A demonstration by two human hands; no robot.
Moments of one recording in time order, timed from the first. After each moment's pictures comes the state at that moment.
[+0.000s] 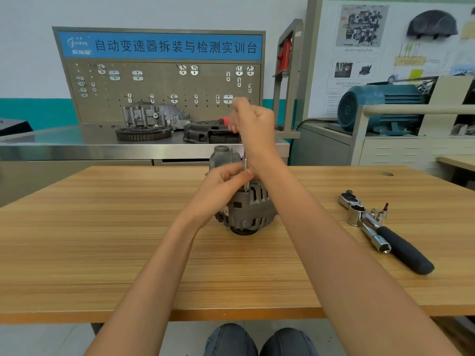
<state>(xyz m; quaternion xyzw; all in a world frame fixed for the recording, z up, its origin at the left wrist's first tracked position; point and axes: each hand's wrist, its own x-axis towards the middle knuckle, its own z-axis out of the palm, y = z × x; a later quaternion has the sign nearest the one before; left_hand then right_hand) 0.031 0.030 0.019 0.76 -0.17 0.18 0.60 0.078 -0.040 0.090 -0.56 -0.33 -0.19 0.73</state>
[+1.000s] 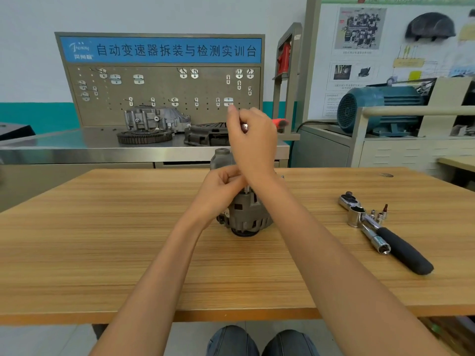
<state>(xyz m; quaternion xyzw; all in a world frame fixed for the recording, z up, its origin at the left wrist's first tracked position) 0.031 0.029 0.018 0.75 -0.16 0.21 0.61 0.074 -0.039 0.077 -0.65 -0.31 -0.45 0.53</state>
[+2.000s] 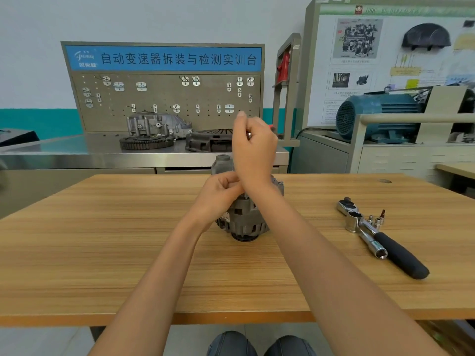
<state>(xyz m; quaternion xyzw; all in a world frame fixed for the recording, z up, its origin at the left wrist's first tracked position) 0.029 0.032 0.020 0.75 -0.16 0.19 0.61 0.066 -0.036 0.077 -0.60 -0.29 -0.40 0.63</state>
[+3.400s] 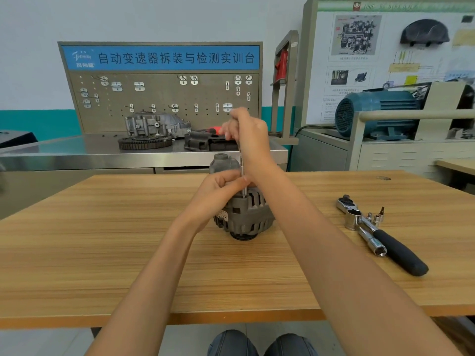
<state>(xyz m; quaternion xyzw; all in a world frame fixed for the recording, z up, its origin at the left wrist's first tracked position) 0.030 0.035 0.020 0.76 -0.16 0.17 0.61 0.071 -0.042 0.094 -0.56 -0.32 -0.12 0.76</state>
